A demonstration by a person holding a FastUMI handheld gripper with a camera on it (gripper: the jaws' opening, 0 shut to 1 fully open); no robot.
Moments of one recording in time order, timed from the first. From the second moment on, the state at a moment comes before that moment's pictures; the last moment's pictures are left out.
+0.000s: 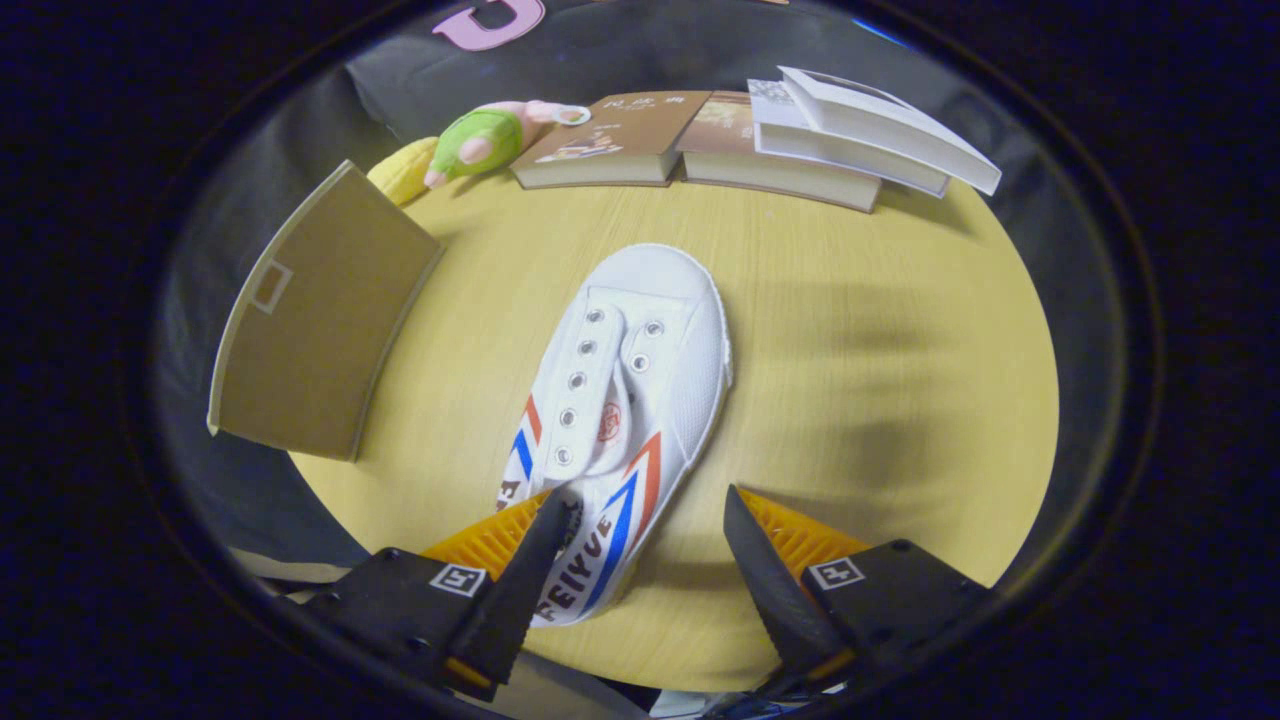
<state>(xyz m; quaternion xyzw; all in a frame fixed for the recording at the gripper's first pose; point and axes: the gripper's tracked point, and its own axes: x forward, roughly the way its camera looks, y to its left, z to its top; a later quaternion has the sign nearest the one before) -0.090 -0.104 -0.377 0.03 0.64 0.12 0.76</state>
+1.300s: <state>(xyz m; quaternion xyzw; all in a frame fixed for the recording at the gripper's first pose) -0.075 -0.052 -0.318 0.21 0.63 0.06 0.75</state>
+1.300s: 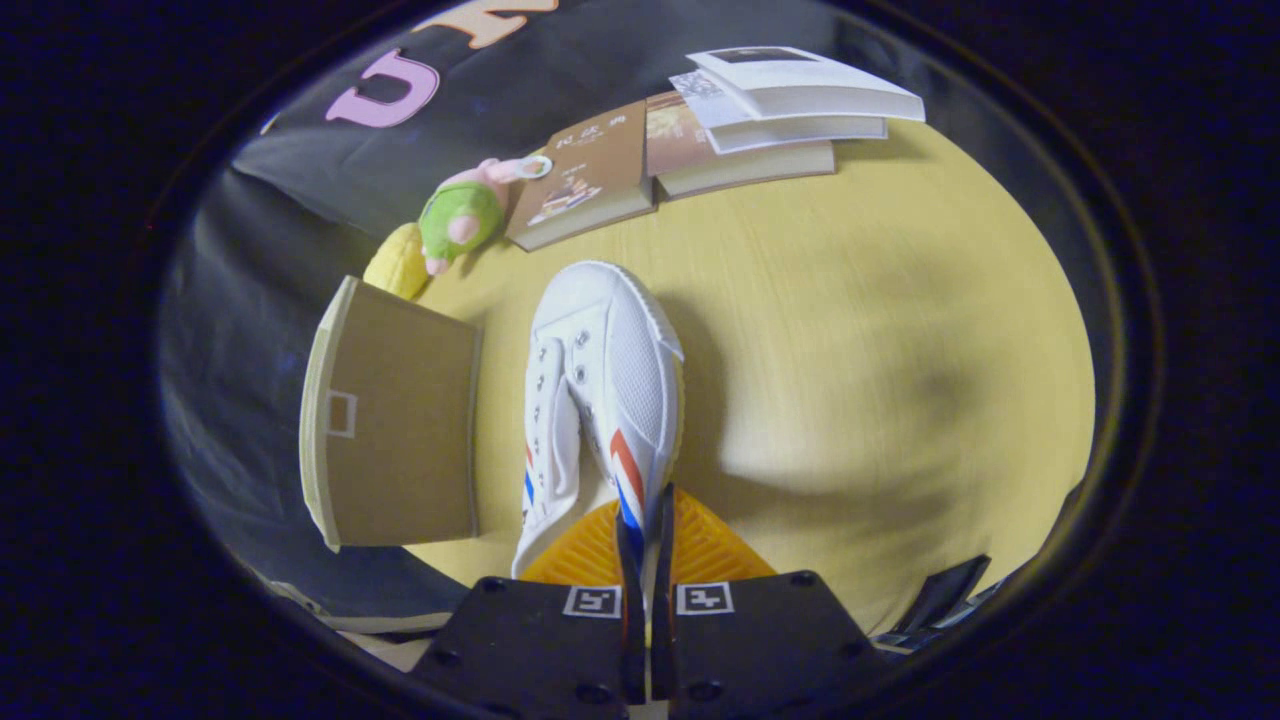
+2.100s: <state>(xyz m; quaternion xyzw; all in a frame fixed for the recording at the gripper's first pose) -0.033 0.067 -0.207 0.22 0.57 0.10 0.78</state>
